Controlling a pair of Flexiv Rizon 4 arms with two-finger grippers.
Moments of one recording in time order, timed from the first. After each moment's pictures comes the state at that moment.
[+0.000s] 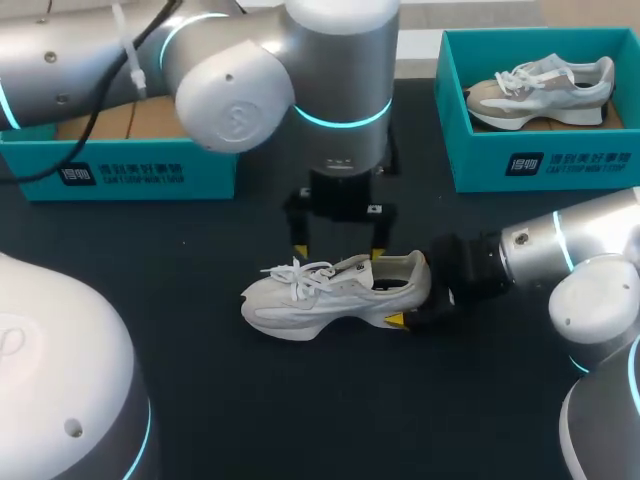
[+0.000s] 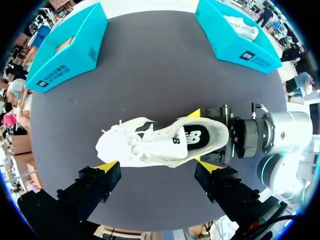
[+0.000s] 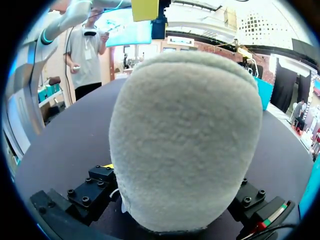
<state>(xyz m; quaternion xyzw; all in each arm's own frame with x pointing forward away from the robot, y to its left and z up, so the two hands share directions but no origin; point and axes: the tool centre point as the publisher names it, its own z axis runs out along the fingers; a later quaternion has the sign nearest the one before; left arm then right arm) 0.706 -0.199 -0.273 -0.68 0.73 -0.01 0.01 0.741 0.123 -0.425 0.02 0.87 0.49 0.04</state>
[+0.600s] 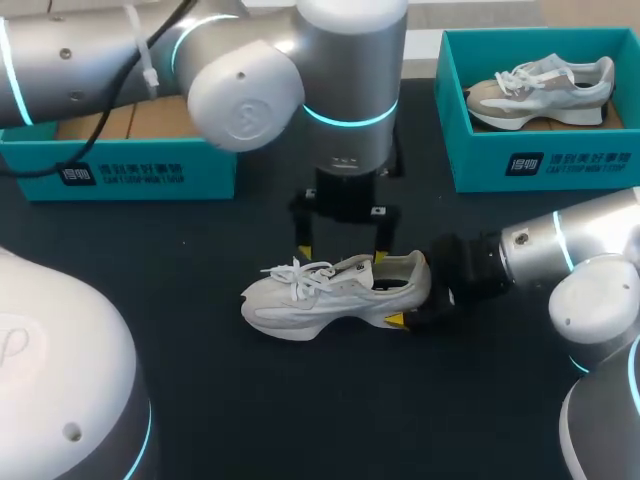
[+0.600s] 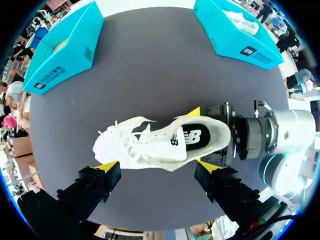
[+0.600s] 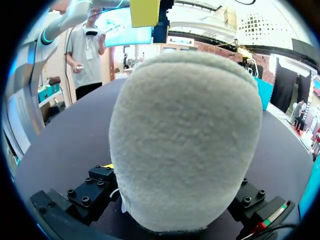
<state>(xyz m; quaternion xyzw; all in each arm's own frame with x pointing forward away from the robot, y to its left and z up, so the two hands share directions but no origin) 0.712 -0.203 -0.285 -0.67 0.74 0.00 0.00 0.741 0.123 -0.425 0.02 0.87 0.49 0.04</state>
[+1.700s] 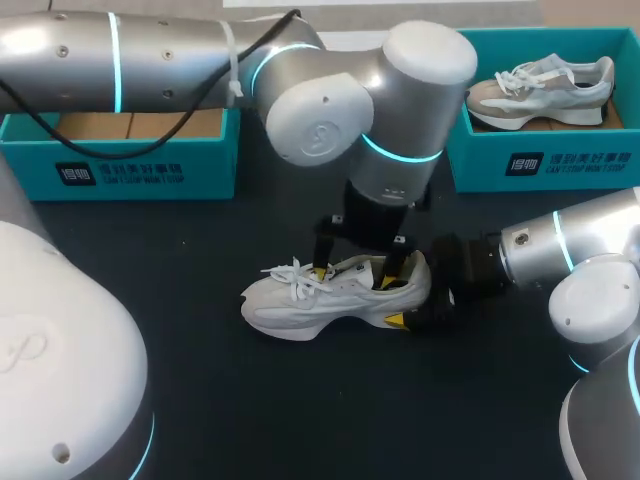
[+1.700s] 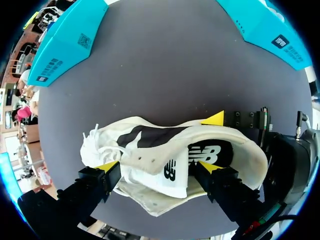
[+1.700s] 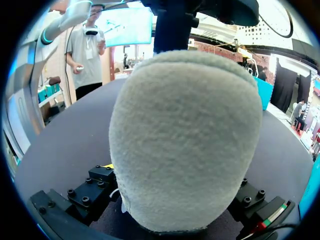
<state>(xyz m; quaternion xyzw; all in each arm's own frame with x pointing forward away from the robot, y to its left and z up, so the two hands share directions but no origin) 0.720 -0.217 -0.355 -0.70 0.71 0.09 0.05 0.741 0.123 -0.425 0.02 0.87 0.49 0.04</state>
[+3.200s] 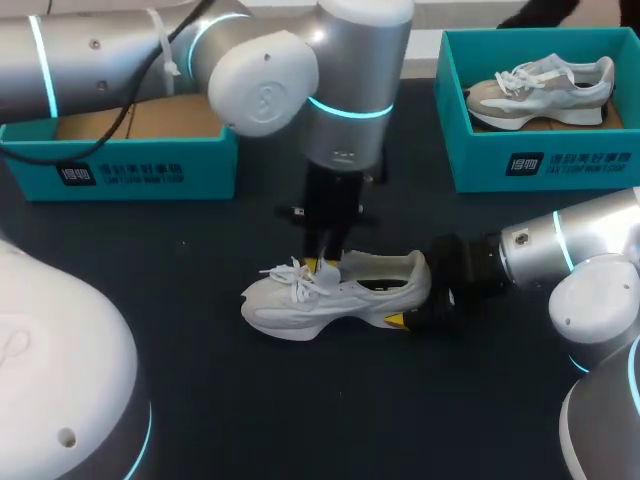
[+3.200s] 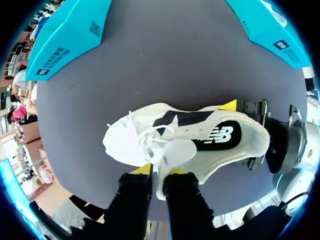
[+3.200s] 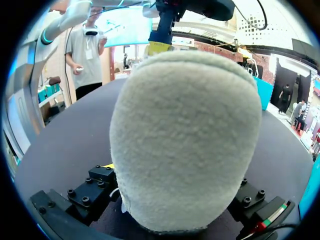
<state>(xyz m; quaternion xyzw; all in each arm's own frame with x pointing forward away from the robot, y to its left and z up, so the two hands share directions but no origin) 0.711 -0.168 -0.314 -0.69 0.72 0.12 -0.02 0.741 0.123 -0.425 0.02 0.87 0.49 0.04</state>
